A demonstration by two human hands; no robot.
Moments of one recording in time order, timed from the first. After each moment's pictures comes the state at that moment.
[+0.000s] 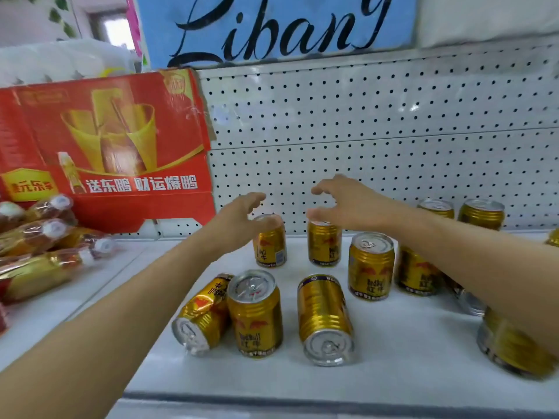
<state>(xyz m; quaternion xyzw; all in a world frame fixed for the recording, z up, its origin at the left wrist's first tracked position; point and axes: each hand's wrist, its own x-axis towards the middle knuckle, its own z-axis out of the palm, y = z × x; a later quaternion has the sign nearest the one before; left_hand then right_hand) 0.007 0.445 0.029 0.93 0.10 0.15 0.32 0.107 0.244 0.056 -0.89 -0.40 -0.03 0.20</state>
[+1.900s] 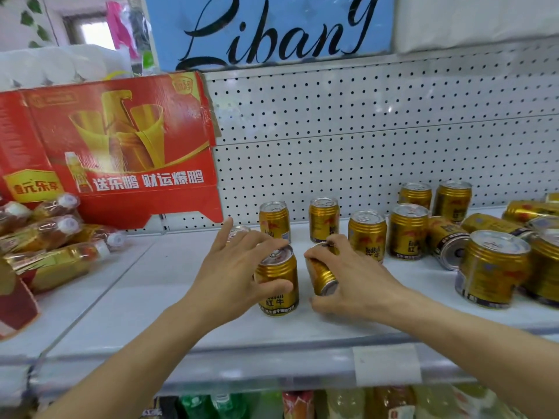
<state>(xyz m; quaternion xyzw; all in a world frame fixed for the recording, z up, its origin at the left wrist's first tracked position) -0.108 0.422 -0.018 0.98 -0.05 0.21 -0.01 -0.030 0.222 -0.029 -0.93 -0.35 -0.02 0.13</state>
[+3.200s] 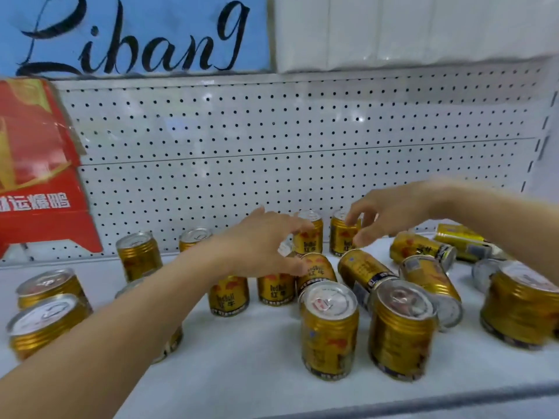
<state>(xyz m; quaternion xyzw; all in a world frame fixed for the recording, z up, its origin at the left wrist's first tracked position) 0.064 0.201 0.055 0.99 -0.11 0.04 0.08 0.174 -0.008 0.088 -0.94 -0.31 0.13 0.04</state>
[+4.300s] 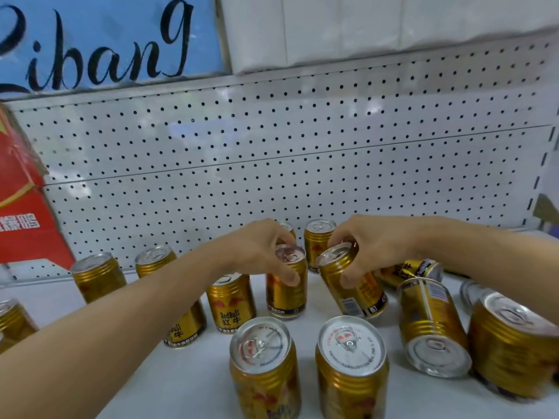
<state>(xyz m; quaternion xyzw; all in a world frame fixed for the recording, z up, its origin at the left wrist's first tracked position) 0.152 0.152 0.048 0.98 0.00 -0.03 0.17 0.220 -0.048 0.050 -0.90 -0.35 0.17 0.18</state>
